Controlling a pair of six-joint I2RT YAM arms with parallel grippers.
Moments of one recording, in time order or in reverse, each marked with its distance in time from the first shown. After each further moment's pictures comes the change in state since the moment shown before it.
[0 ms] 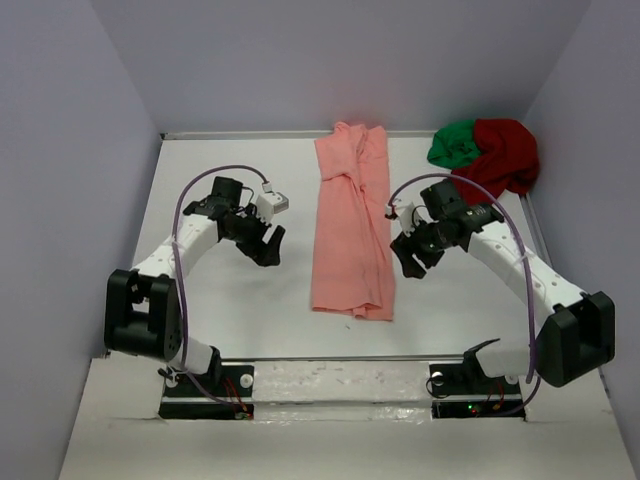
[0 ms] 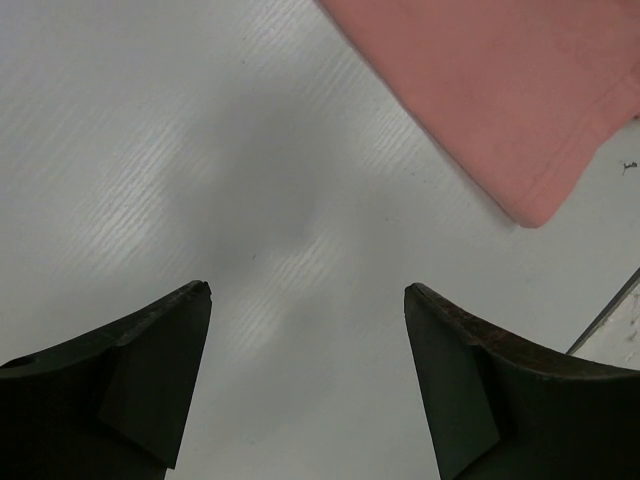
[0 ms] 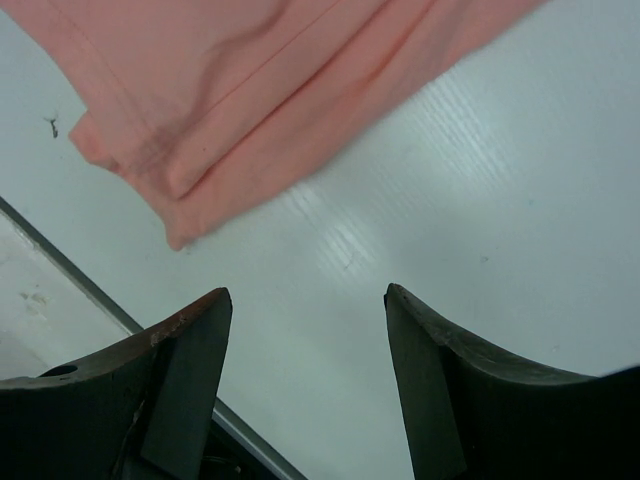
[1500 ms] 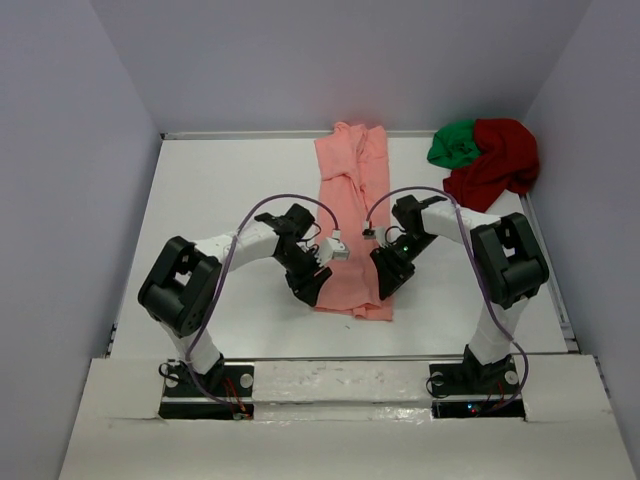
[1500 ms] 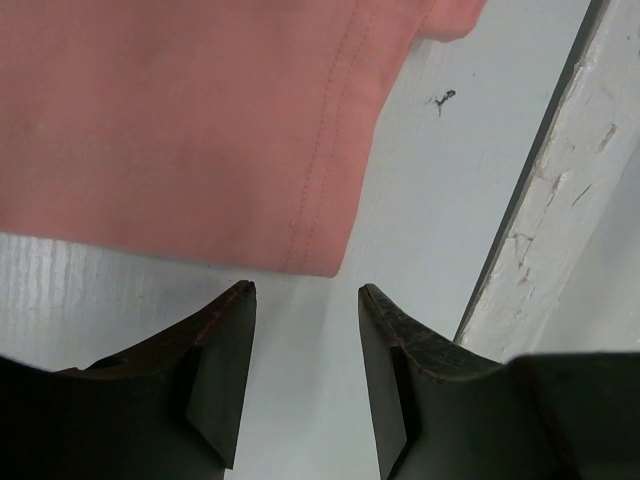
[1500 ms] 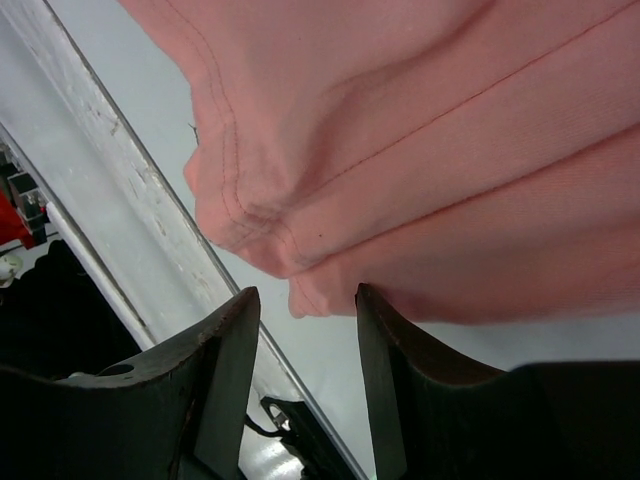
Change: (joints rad) left arm -0.417 0.236 0.029 -0.065 0.082 0.030; right arm -0.012 0.505 0.027 -0.057 -0.445 0.031
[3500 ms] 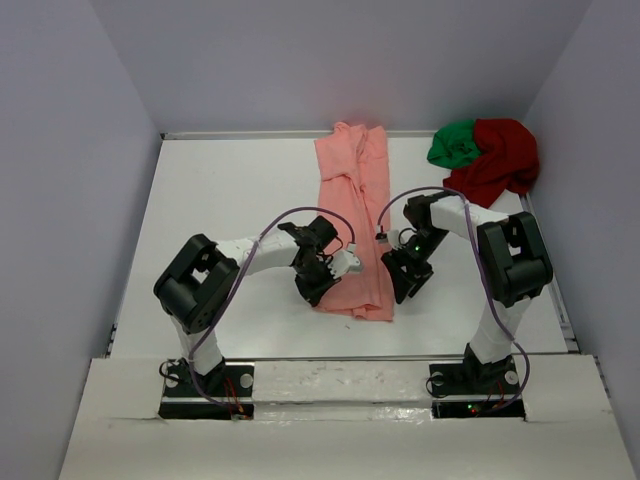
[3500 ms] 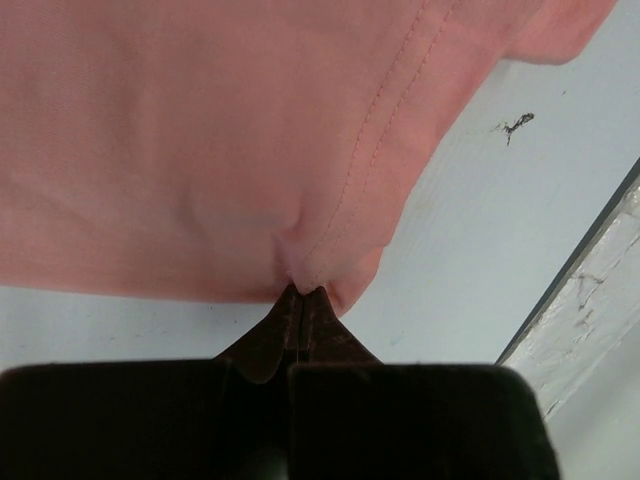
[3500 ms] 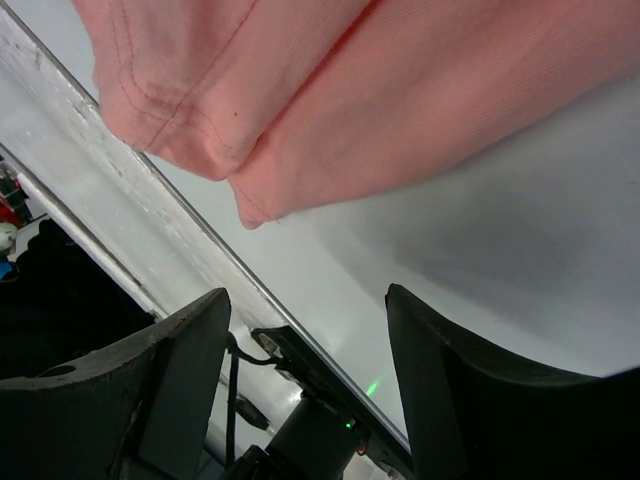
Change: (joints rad) left arm -0.152 0.060 0.018 0.051 -0.239 -0.097; right arm -0.066 0.000 0.031 -0.182 0.158 -0.057
